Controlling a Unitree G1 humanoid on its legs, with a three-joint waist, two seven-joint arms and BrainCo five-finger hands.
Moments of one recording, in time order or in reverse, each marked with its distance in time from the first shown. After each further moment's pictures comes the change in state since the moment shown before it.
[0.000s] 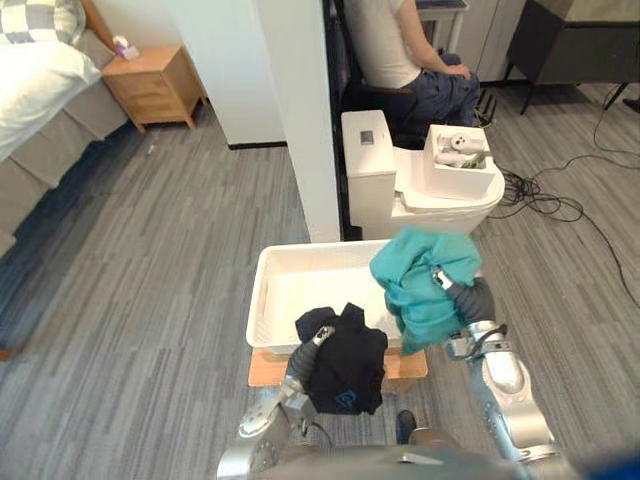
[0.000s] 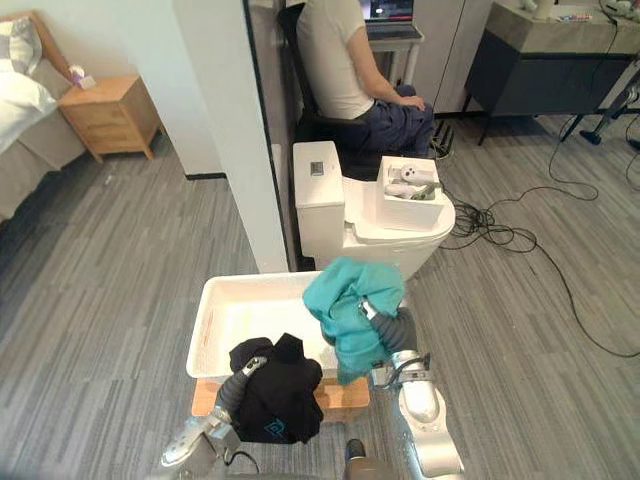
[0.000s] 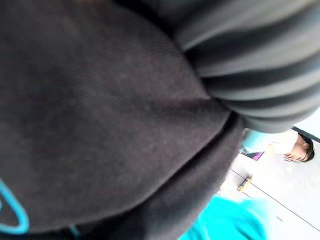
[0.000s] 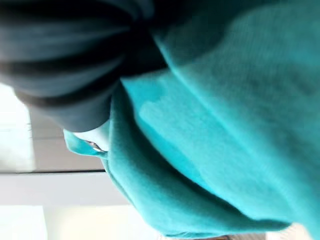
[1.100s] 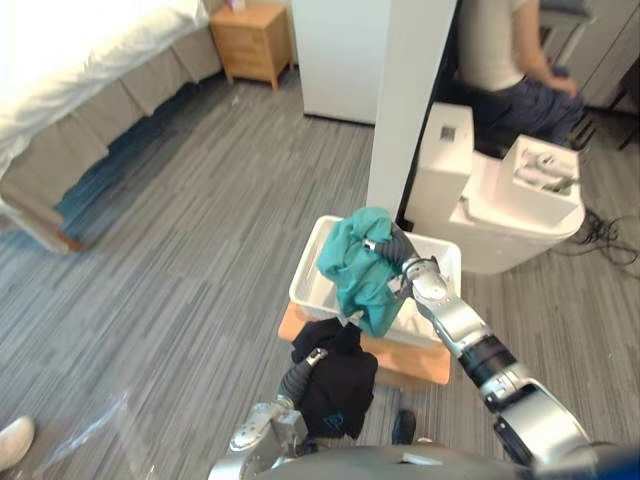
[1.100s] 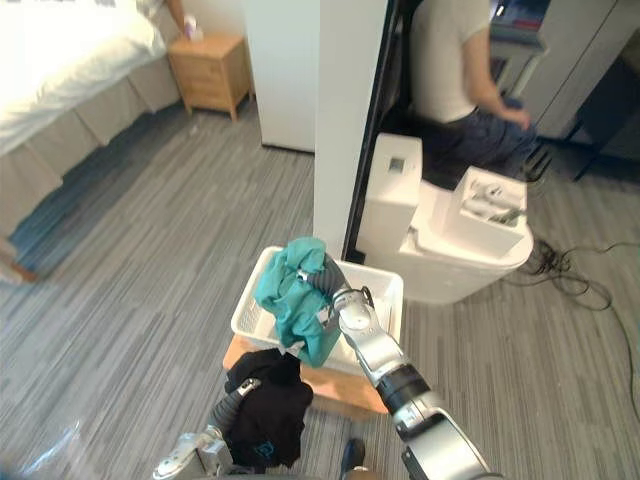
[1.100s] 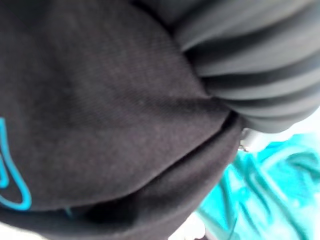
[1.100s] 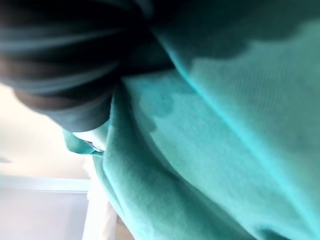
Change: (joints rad) left arm -0.050 0.036 0.050 0.090 0.003 0.038 0.017; right arm -0.742 0.013 0.270 0.677 -0.052 0.326 -0.088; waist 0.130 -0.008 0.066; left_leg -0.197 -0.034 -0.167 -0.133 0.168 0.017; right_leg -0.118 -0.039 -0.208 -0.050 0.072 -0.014
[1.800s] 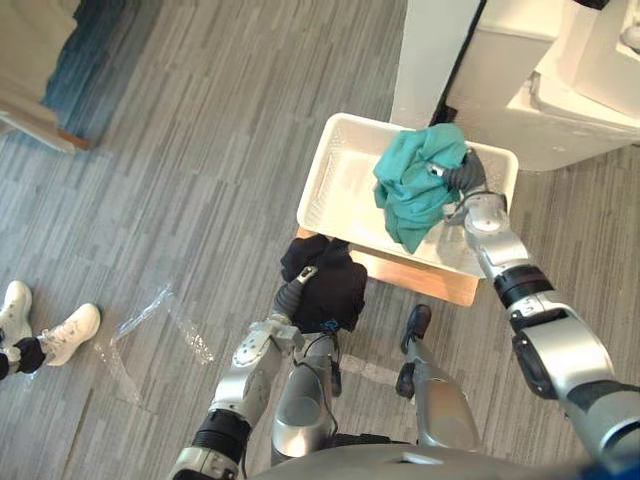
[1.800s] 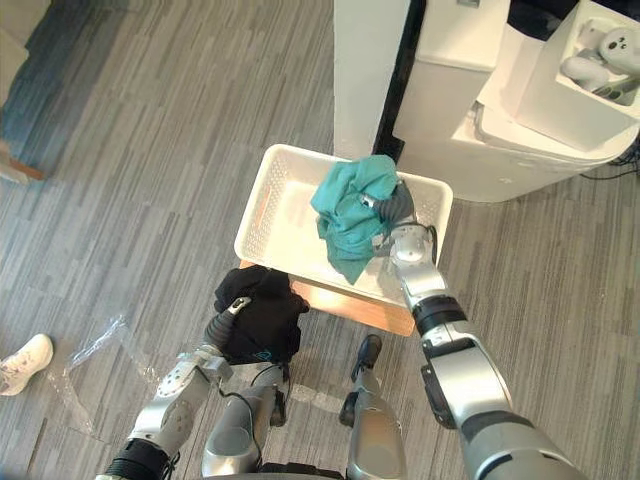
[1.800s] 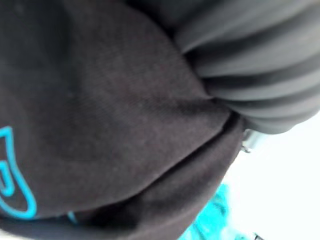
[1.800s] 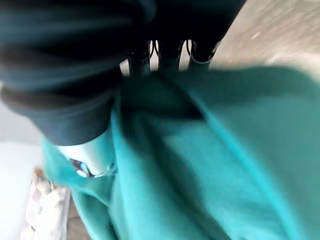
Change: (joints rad) left arm -0.211 -0.007 0.080 -0.020 -0.009 -0.097 0.137; right arm -0.121 -0.161 -0.223 0.185 0.040 -0.174 -0.092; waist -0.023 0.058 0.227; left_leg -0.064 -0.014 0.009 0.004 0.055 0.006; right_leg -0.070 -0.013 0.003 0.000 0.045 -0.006
